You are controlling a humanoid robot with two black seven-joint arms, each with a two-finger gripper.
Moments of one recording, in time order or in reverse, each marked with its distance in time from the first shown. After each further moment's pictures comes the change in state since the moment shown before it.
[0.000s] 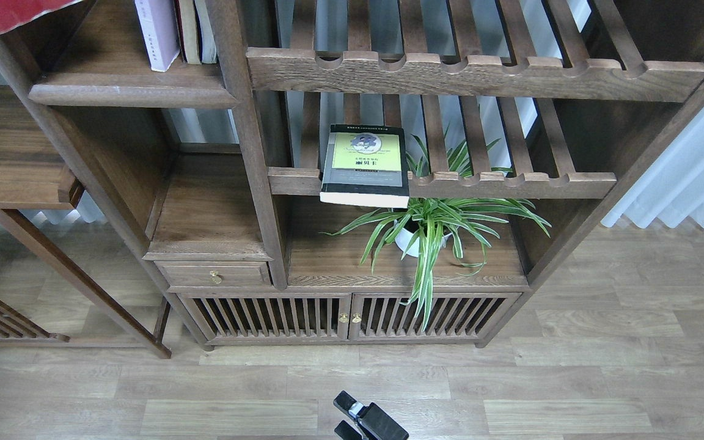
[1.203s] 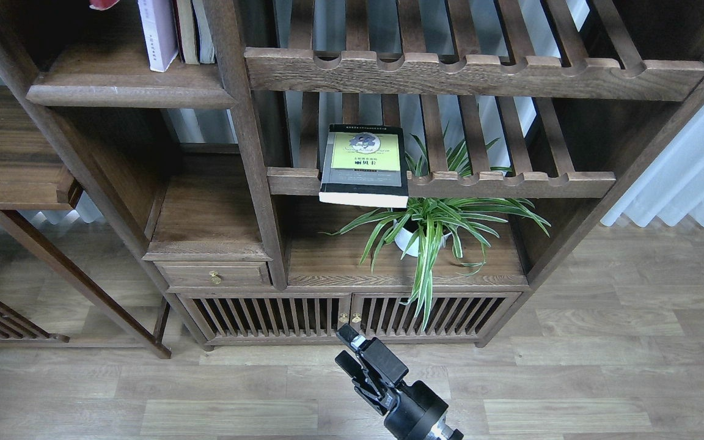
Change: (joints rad) left arm -0.185 -0.389 0.111 0.392 0.453 0.000 -0.341; right arm 0.194 0.000 -0.014 0.001 0.066 0.000 0.089
